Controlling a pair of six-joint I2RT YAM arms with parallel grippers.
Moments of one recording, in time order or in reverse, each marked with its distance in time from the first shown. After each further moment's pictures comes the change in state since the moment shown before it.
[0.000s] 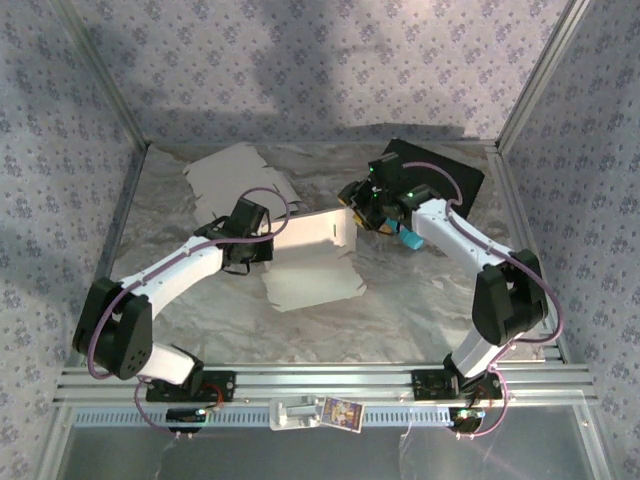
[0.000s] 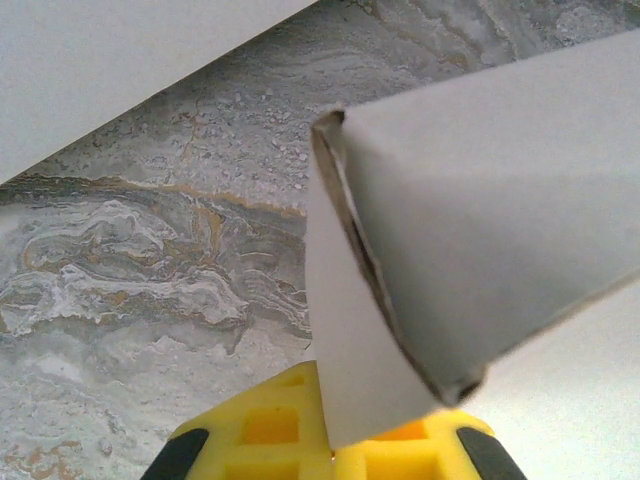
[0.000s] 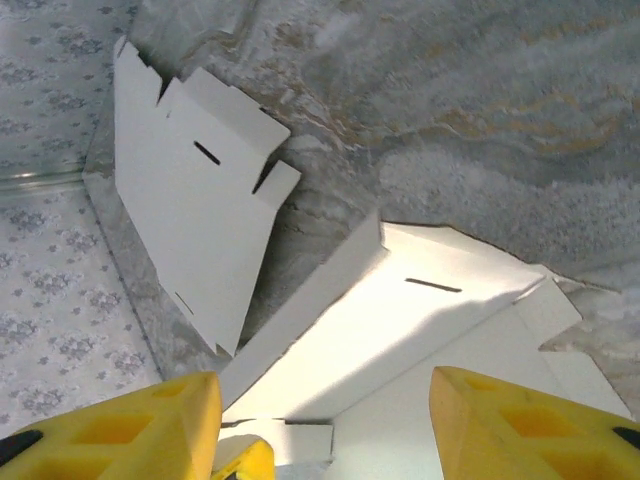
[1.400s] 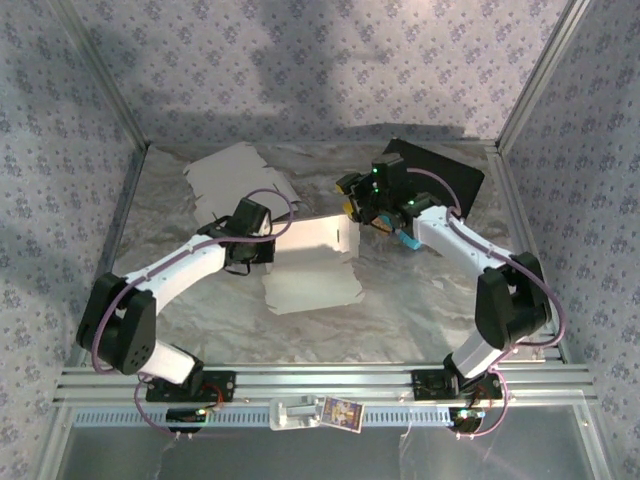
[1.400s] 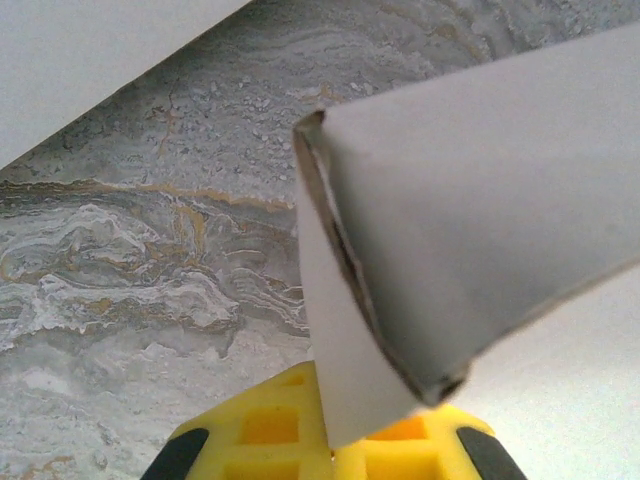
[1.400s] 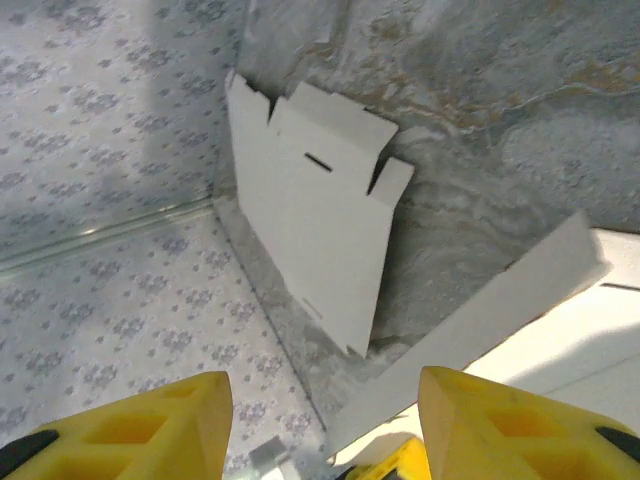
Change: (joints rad) left arm 0.000 0.033 0.005 0.000 0.020 0.056; right arm -0.003 -0.016 -0.072 0.240 -0.041 0.270
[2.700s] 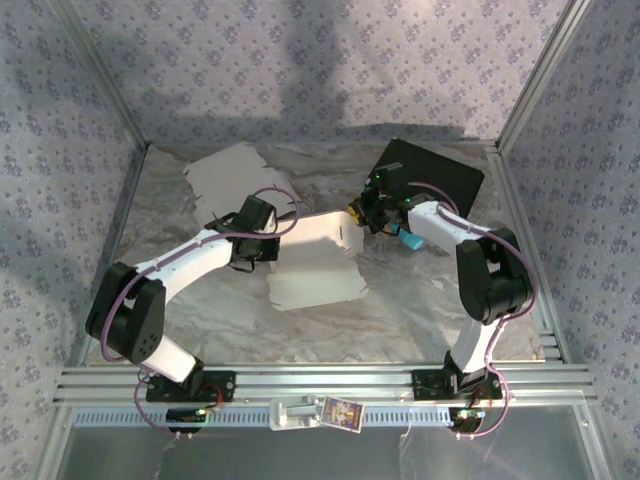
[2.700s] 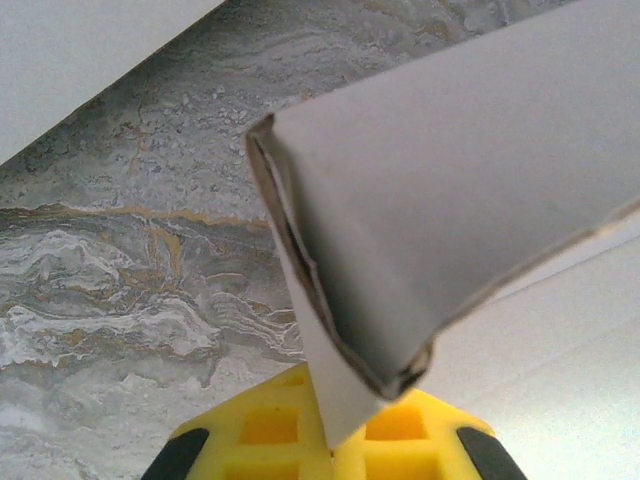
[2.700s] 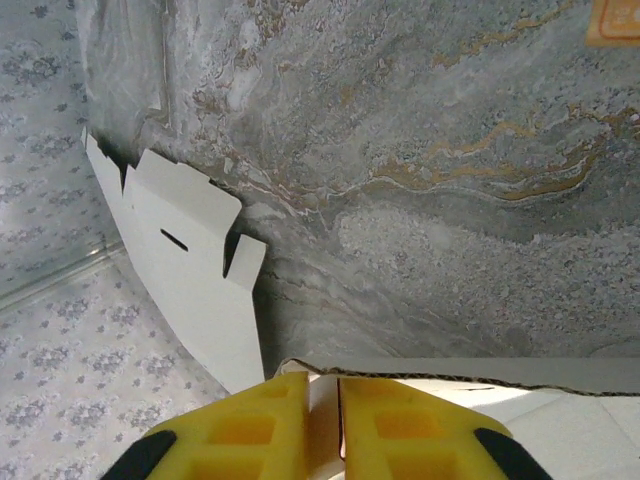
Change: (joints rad) left arm -0.009 0.068 0.039 0.009 0.003 0.019; right arm -0.087 0.165 -0.004 -0.029 -0.058 -0.079
